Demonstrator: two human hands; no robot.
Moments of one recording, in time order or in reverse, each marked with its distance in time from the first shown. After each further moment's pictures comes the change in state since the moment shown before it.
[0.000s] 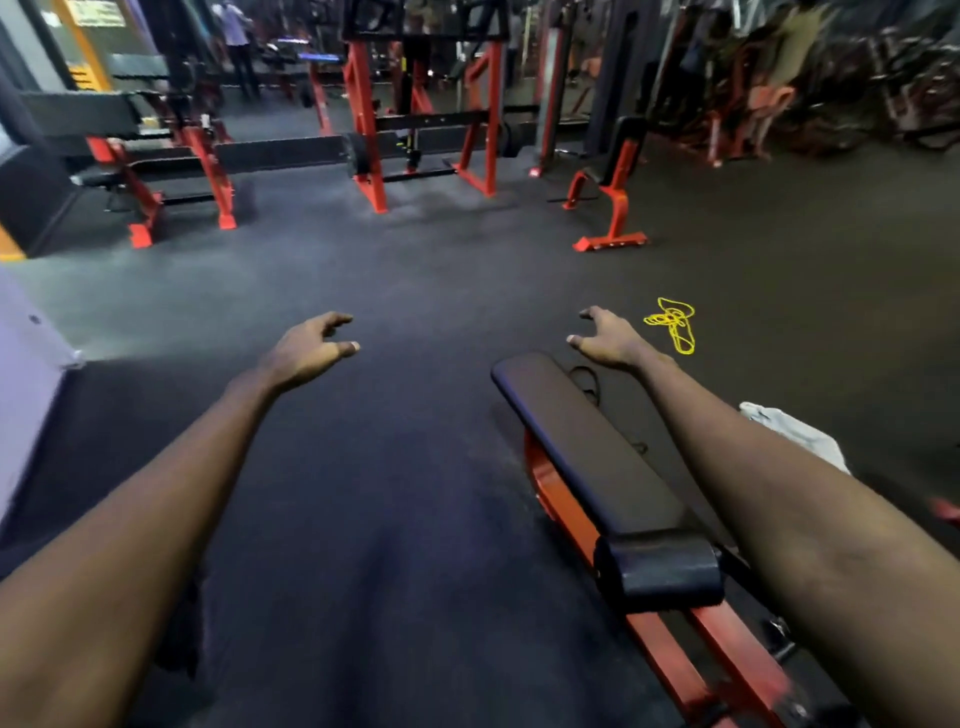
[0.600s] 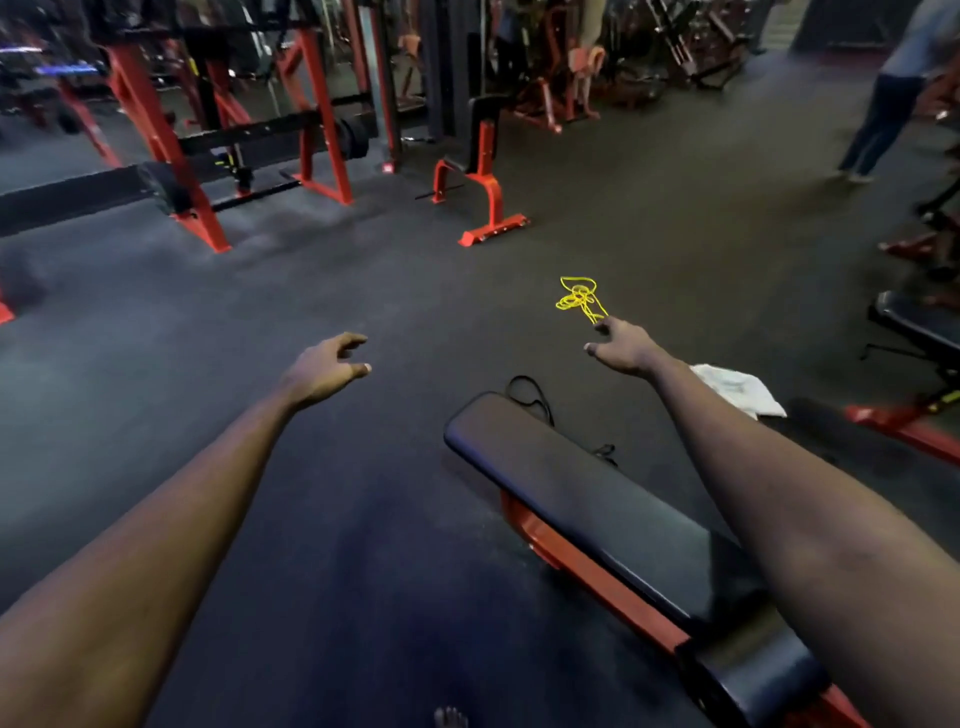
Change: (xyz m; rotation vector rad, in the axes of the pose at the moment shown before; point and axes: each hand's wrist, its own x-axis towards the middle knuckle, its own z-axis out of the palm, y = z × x) left_hand 0.419 0.031 0.056 0.060 -0.321 0.263; right_hand 0.267 0.065 -0.005 0.057 0.156 0.402
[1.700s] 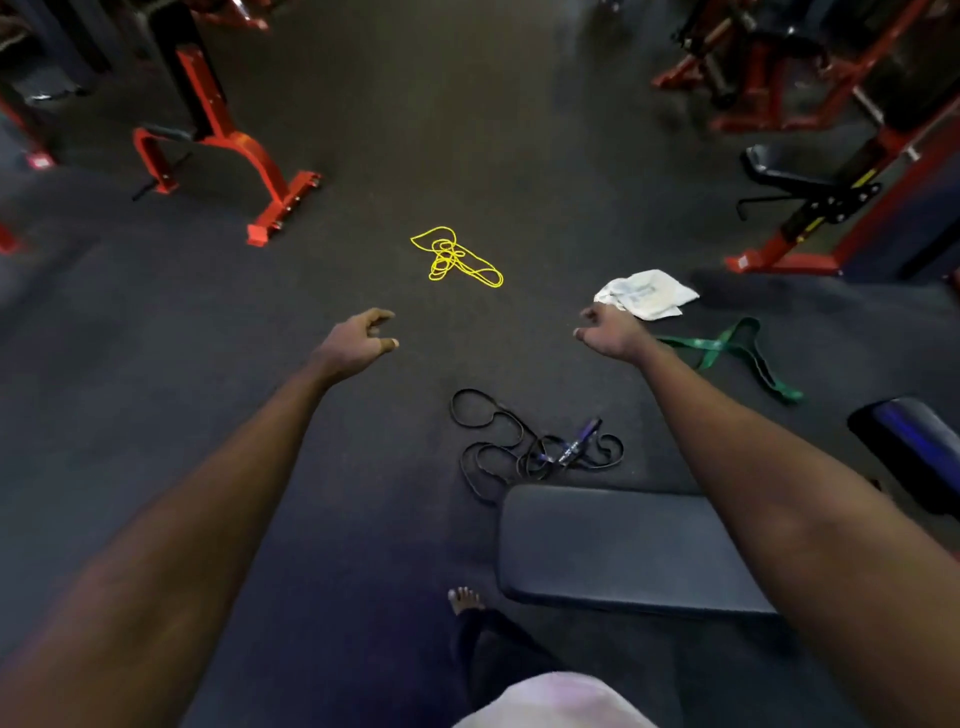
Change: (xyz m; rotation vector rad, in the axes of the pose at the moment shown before) left_hand 0.743 0.025 0.047 0.076 -0.531 0.447; right_hand 0.480 -0.040 0.076 0.144 0.164 0.616
